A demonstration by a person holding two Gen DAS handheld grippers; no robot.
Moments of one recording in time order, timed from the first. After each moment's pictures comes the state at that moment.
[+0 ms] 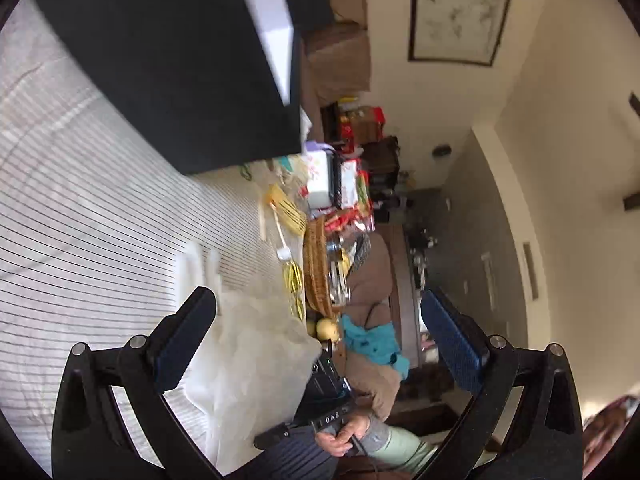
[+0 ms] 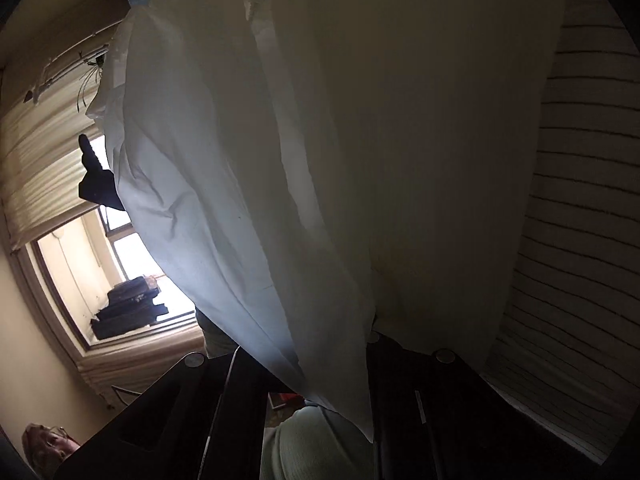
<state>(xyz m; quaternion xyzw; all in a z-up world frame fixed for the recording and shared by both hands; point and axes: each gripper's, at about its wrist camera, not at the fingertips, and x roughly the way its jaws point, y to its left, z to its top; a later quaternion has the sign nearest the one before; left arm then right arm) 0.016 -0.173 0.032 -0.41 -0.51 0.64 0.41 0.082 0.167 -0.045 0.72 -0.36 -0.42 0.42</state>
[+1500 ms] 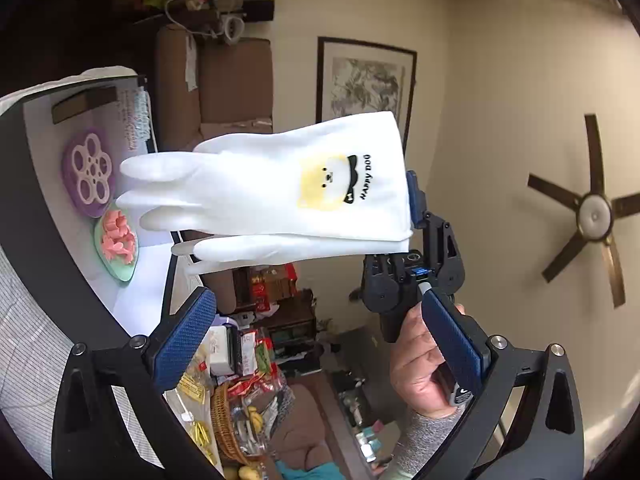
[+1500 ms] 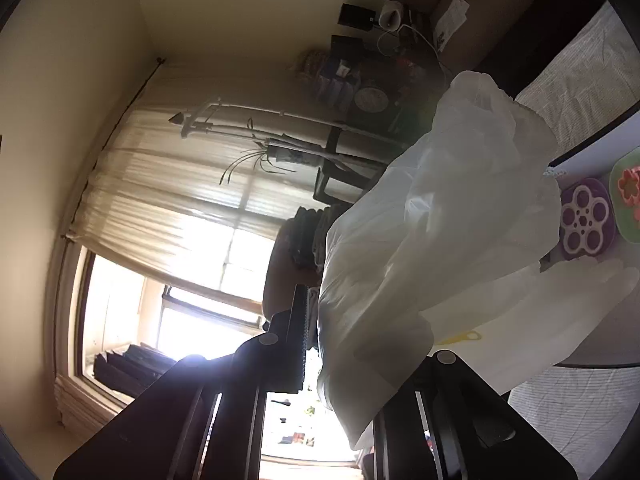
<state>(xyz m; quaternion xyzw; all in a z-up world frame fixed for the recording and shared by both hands) 0.058 -0.376 0.118 -0.09 -0.67 0.68 0.29 -0.126 -0.118 0.340 0.42 -0.46 -0.62 0.48</state>
